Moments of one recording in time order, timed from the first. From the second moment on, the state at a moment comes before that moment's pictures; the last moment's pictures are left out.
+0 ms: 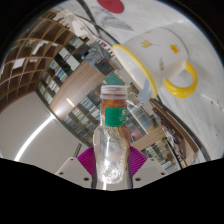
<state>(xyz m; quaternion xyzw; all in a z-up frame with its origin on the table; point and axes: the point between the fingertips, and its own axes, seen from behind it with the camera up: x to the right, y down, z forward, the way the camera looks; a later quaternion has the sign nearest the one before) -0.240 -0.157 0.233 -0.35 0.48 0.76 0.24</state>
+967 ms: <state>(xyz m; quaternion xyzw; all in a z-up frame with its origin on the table) -0.011 -0.128 0.217 -0.71 -0.05 0.04 0.70</state>
